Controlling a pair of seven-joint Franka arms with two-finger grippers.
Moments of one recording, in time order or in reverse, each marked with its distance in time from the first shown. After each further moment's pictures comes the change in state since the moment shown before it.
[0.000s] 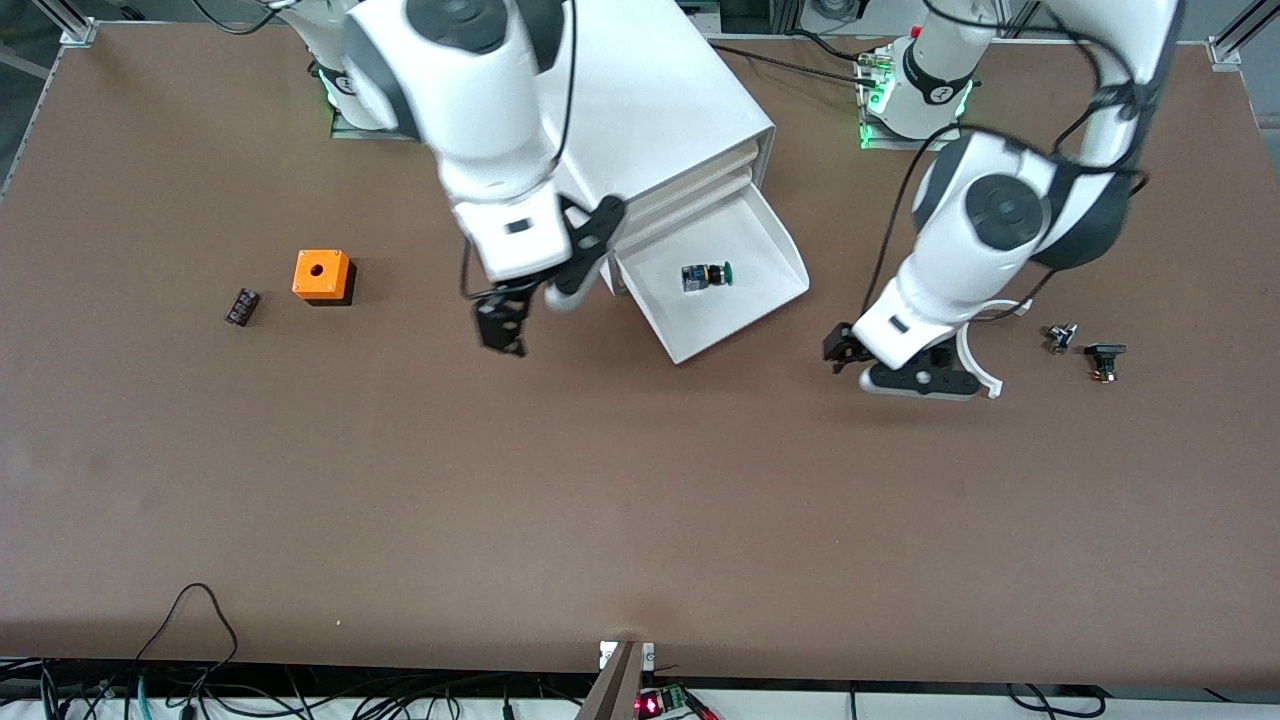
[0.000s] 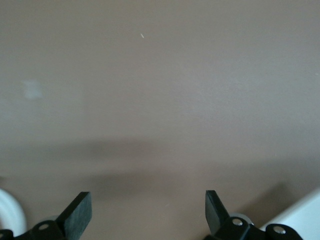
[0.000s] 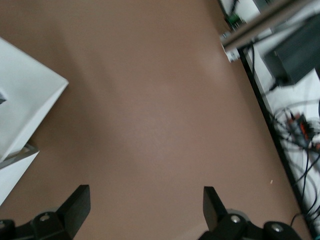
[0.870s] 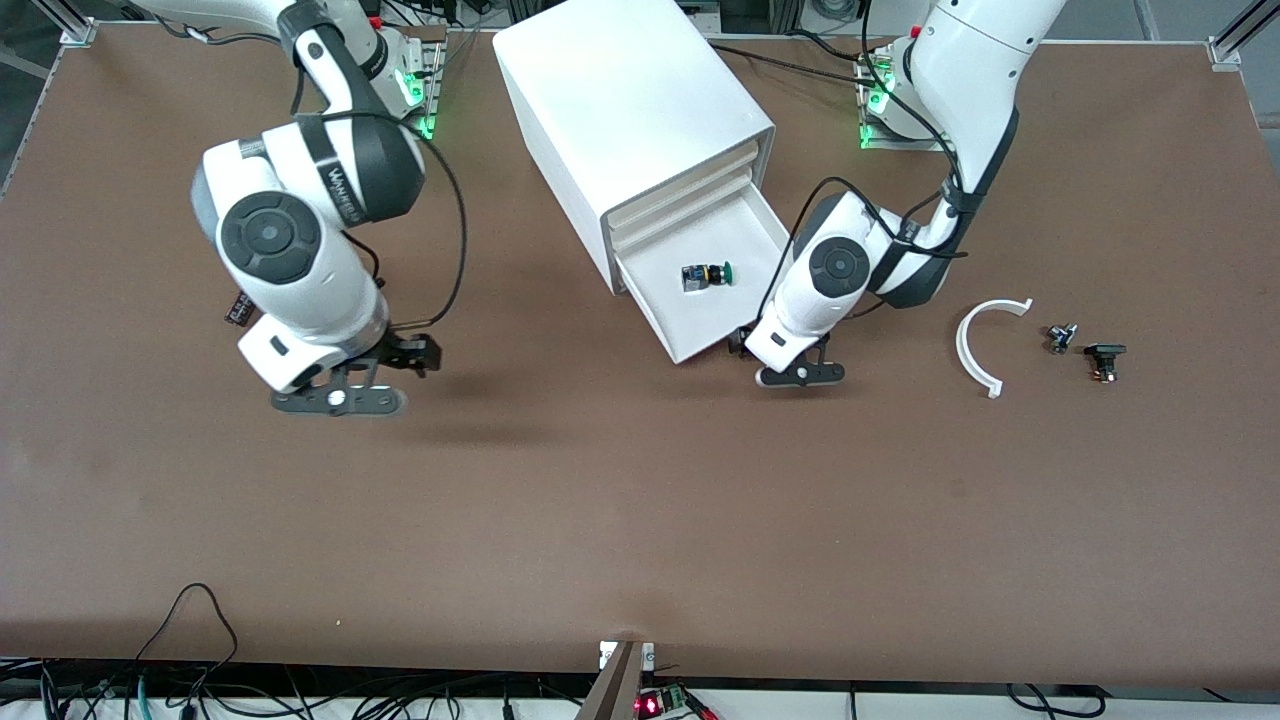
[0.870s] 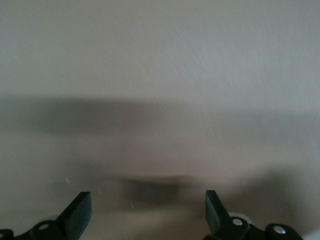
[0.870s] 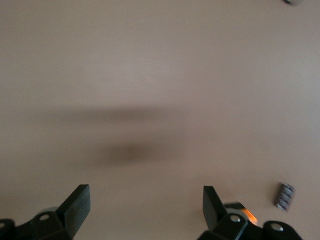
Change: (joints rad) left arm -0.132 0.186 -0.042 -0.114 -0.050 0.178 -0.217; right arm -0.192 -0.025 -0.096 -0.216 0.019 -0.076 0.858
